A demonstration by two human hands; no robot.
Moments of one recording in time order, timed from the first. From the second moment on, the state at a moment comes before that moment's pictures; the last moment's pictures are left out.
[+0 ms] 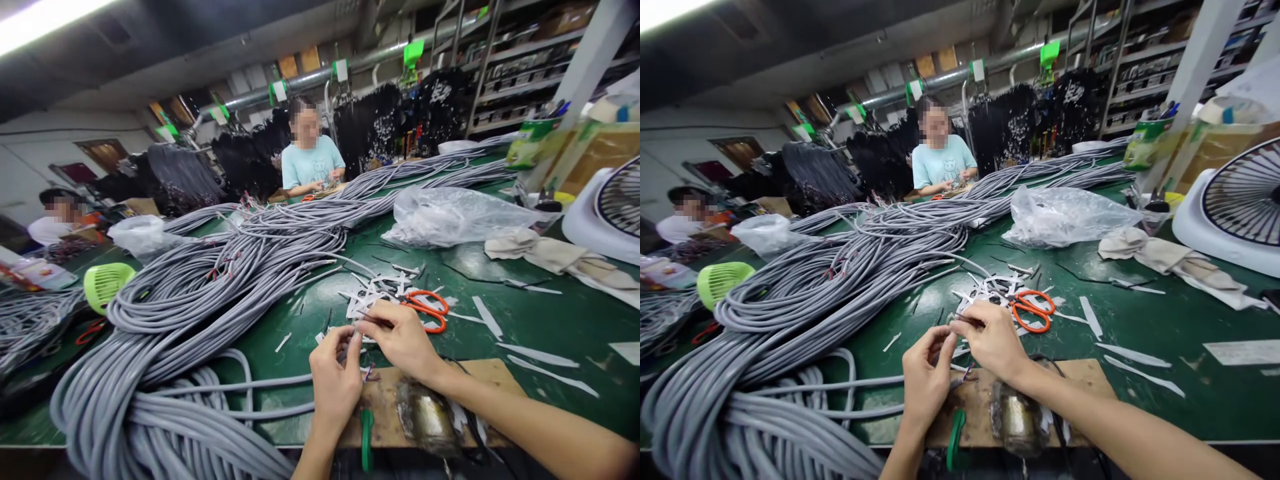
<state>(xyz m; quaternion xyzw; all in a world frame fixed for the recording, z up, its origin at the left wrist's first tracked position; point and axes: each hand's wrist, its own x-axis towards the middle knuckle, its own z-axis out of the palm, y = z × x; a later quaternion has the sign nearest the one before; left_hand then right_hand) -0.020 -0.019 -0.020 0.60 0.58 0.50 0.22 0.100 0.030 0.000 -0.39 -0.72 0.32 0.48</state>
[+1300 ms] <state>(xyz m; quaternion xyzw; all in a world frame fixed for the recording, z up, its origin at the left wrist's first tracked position) -0.039 -0.015 -0.015 0.35 0.53 0.51 0.57 0.103 0.036 -0.001 -0.30 -0.73 0.35 0.50</state>
